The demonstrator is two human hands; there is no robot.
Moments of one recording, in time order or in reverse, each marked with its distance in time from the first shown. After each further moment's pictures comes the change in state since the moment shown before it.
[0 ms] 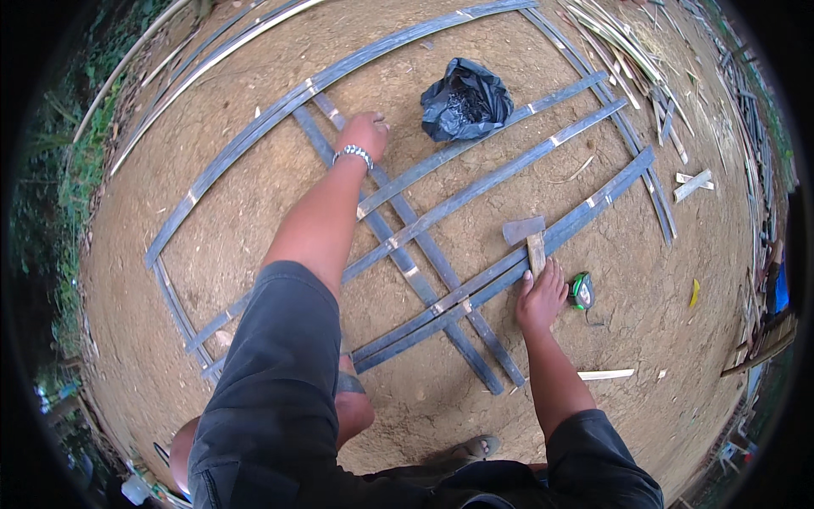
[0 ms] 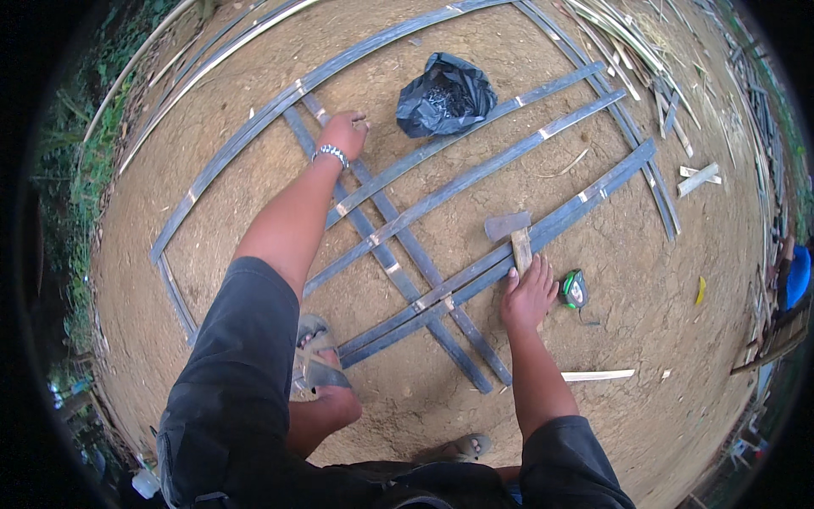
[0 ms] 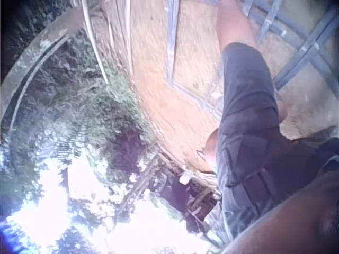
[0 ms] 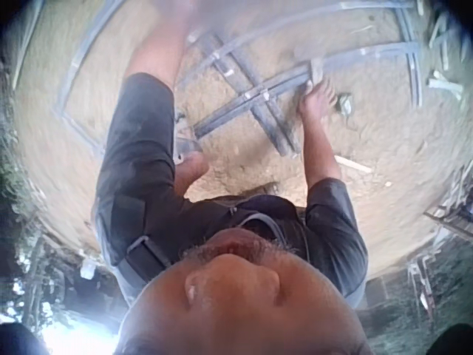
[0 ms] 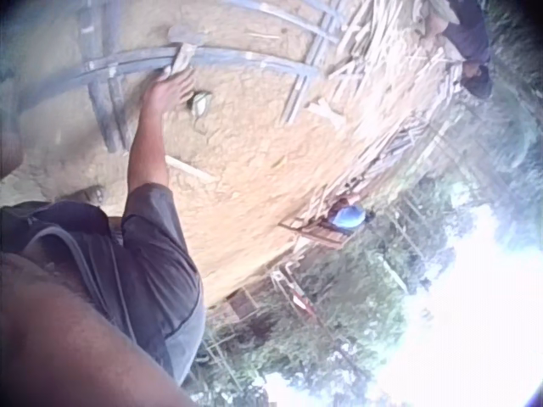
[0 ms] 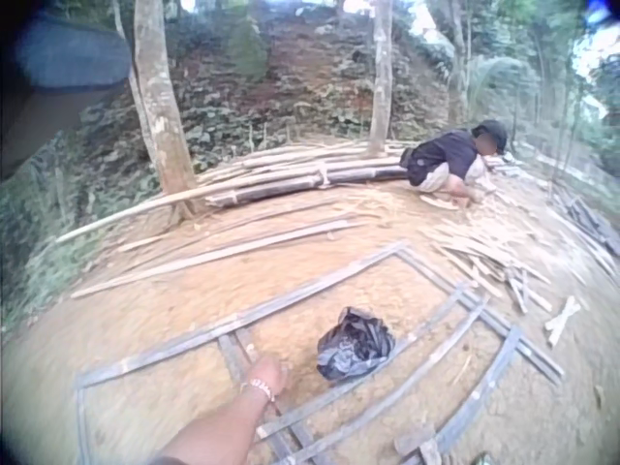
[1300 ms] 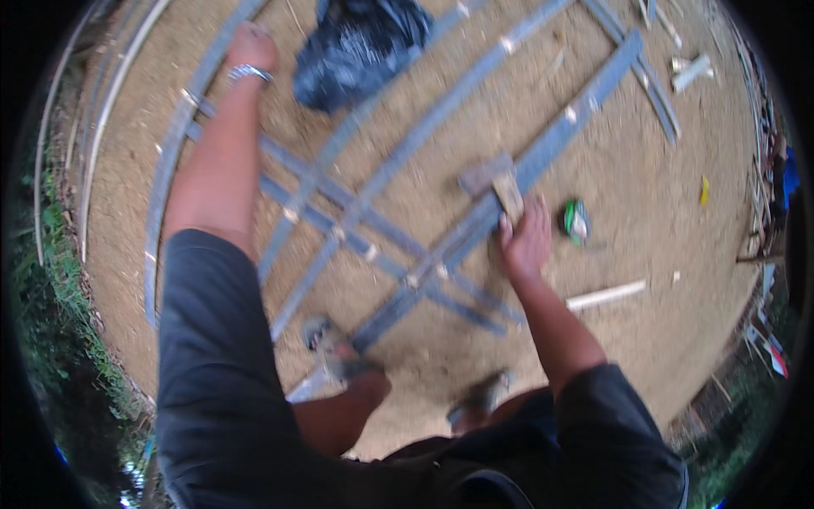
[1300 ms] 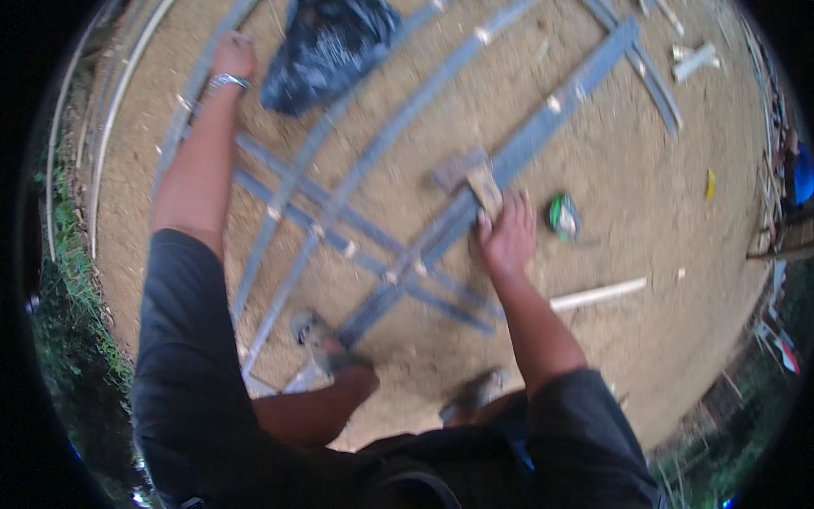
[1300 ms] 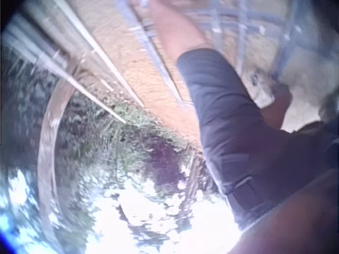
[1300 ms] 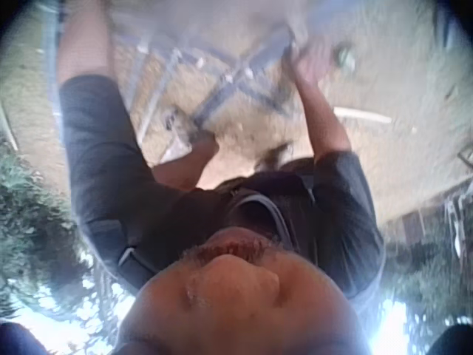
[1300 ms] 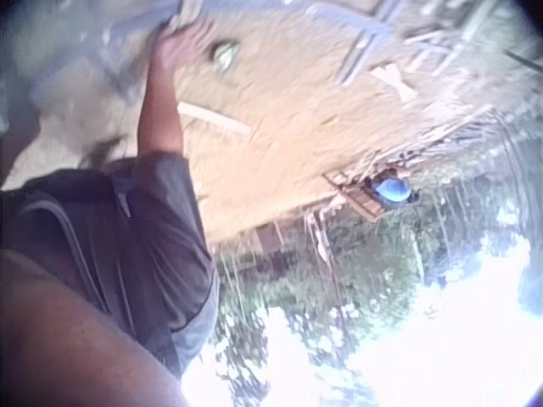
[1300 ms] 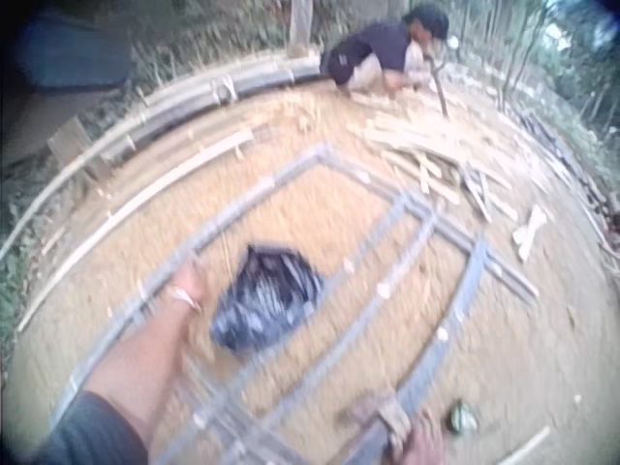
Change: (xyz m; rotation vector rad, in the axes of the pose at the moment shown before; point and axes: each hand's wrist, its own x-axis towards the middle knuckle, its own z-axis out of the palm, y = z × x) left_hand 0.173 -0.011 0.079 0.111 0.150 0.170; right_hand 0.004 0.008 0.006 0.126 -0.040 0.024
